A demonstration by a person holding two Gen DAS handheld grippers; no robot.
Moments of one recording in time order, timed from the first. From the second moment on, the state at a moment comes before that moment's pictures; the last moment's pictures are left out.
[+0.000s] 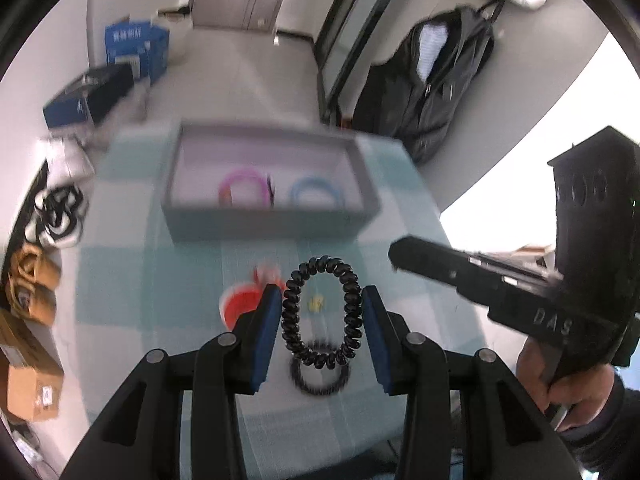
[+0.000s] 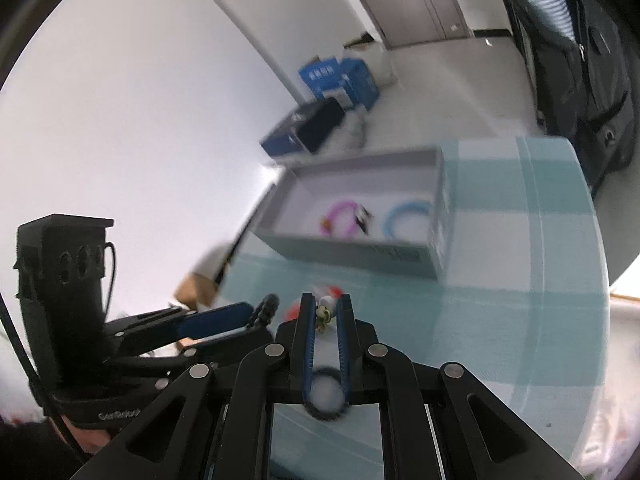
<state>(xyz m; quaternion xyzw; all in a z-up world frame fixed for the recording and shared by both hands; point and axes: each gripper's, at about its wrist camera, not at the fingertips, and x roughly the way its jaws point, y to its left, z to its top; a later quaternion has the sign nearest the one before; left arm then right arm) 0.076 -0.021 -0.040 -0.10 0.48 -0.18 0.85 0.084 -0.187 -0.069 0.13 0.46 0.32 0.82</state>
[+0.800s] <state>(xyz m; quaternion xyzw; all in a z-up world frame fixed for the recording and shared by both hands) 0.157 0.018 -0.008 -0.16 0.44 -0.18 0.86 0.159 -0.163 -0.011 0.12 0.41 0.33 0.84</state>
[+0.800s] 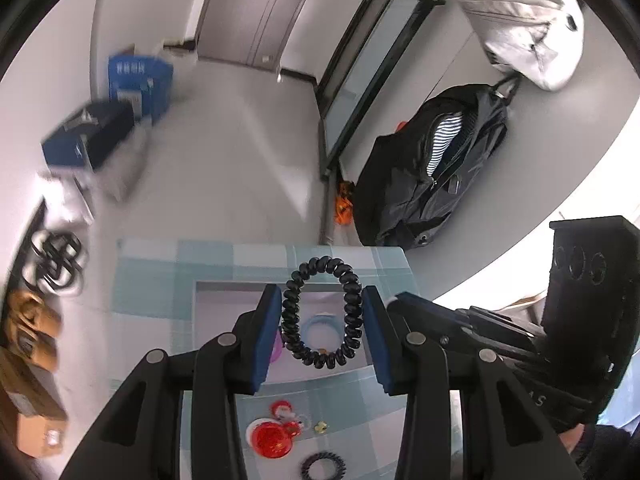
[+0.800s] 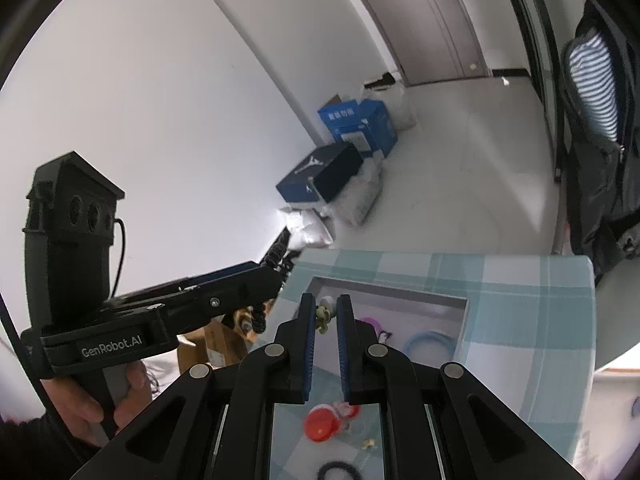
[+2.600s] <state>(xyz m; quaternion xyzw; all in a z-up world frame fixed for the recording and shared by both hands) 0.130 0.035 -0.040 -0.16 0.47 -0.10 0.86 0.163 -0.178 -0.052 0.11 0.46 0.26 0.84</state>
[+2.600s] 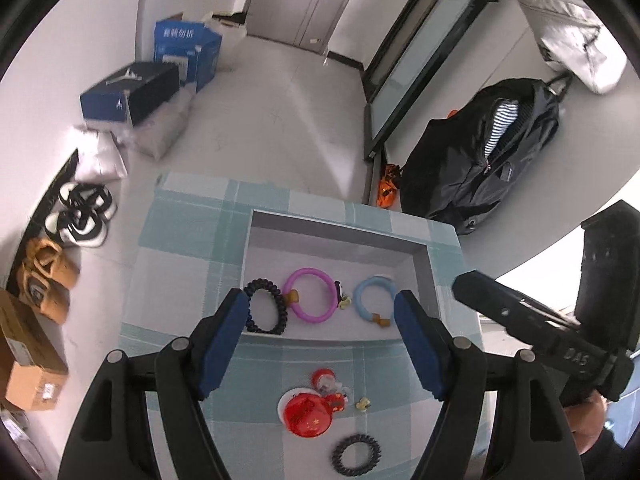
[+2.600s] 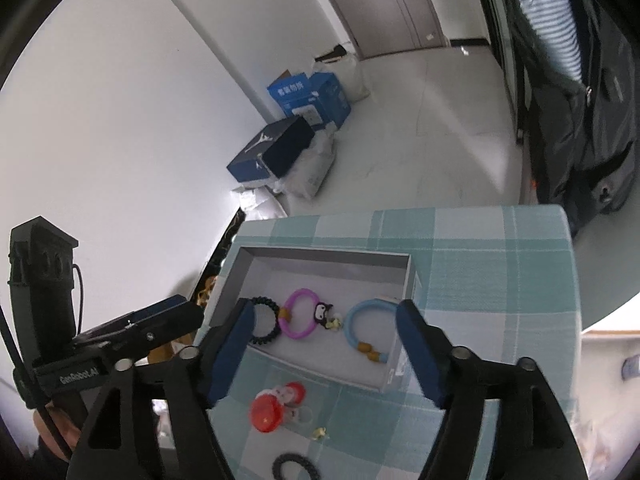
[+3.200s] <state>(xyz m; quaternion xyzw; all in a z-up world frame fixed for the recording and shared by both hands) 0.062 0.047 -0.061 -0.17 0.48 -0.08 0.86 0.094 -0.158 -0.043 0.03 0.41 0.29 0.86</state>
